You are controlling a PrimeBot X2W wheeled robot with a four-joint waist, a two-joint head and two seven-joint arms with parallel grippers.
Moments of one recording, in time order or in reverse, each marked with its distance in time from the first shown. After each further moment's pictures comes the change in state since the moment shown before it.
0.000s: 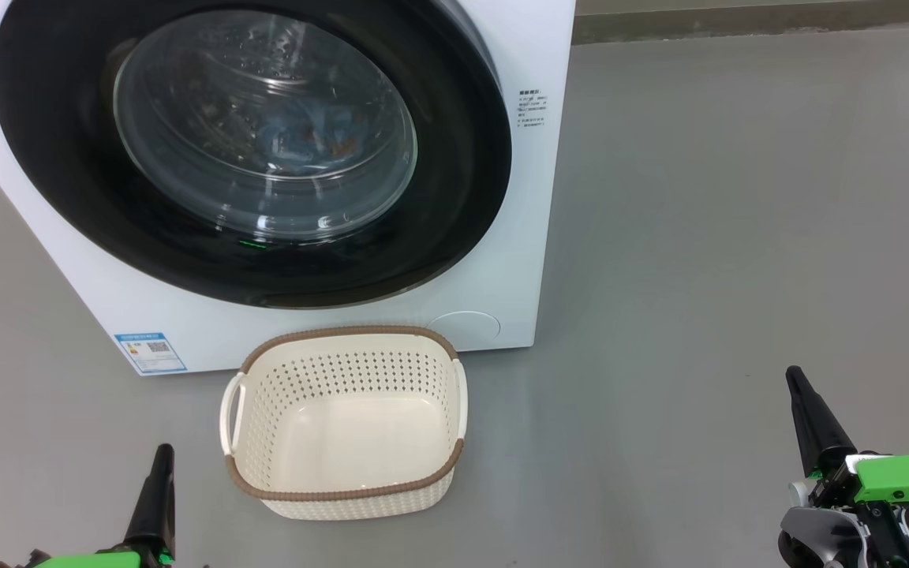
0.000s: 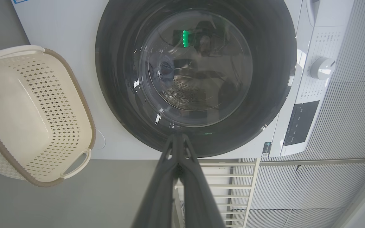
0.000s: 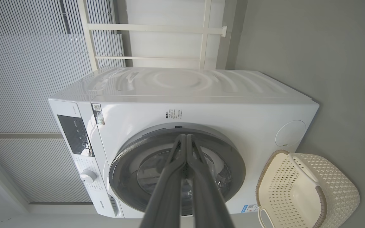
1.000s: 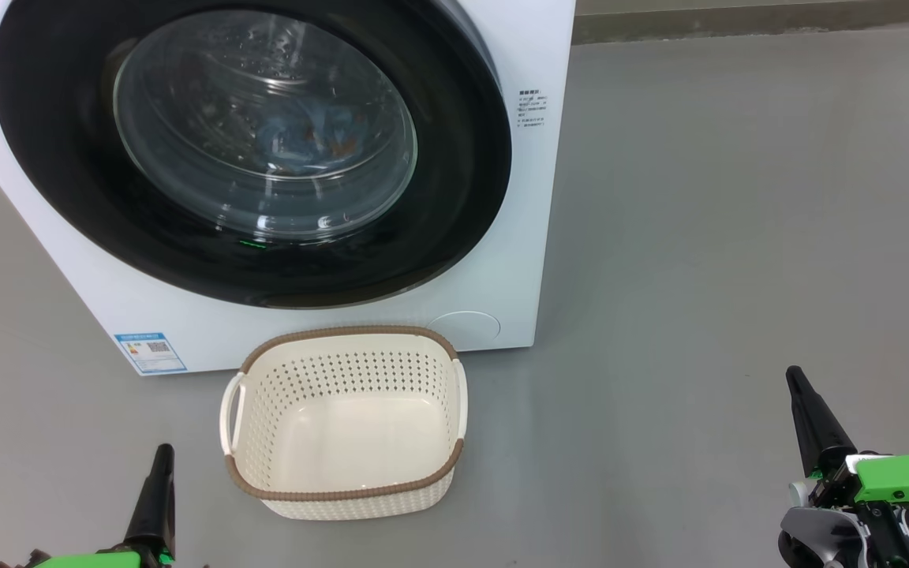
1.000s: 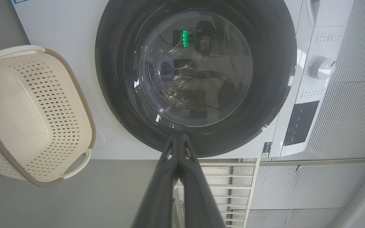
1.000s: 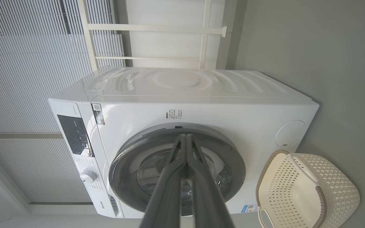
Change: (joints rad) left arm 0.000 0.000 0.000 0.000 0.000 0.000 0.000; right arm 0.000 0.000 0.000 0.000 0.000 0.000 0.000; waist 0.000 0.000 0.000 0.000
